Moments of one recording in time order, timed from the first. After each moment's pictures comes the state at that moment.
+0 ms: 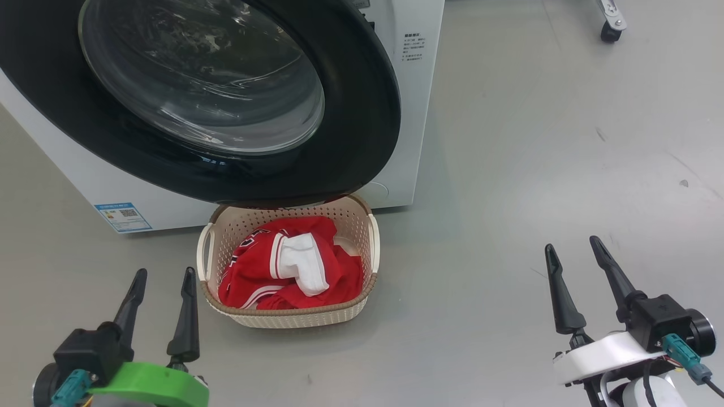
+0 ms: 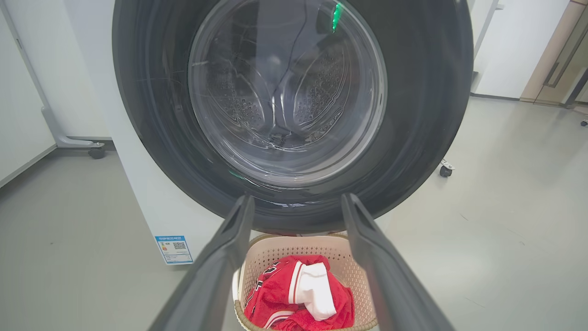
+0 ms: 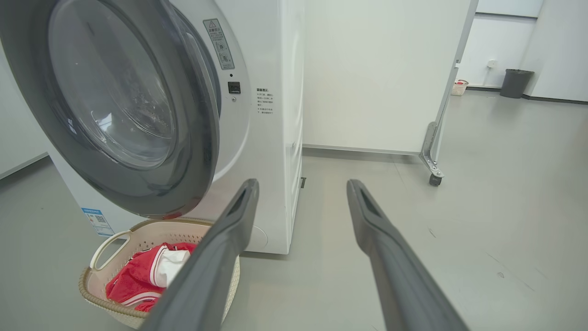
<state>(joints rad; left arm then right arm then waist) 0.07 0.16 -0.15 -0.07 -0.45 -0.01 -0.10 0.04 -0.09 0.11 0.07 0.19 0.06 -0.25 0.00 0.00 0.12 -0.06</state>
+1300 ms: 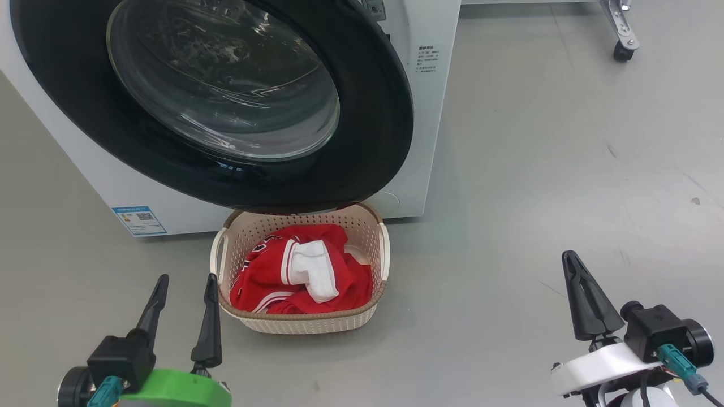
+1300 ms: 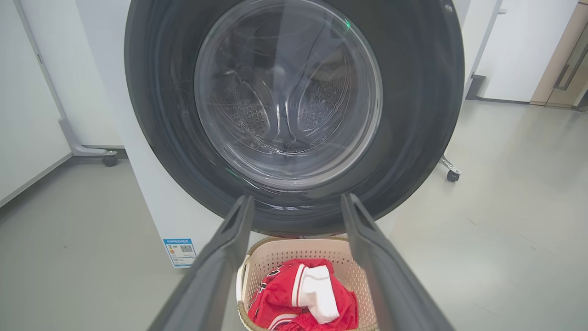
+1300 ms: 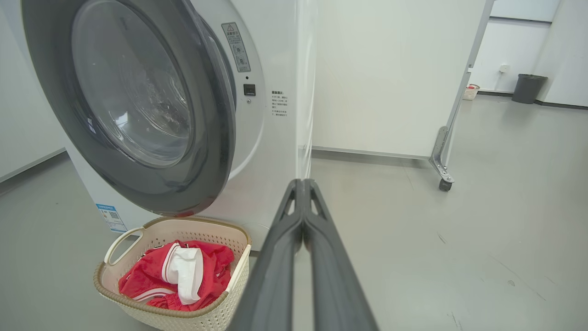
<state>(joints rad) 0.07 0.11 -0.20 -0.04 -0.39 0.05 -0.14 0.07 -0.09 0.12 0.05 0.18 0.05 -0.24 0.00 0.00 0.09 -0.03</state>
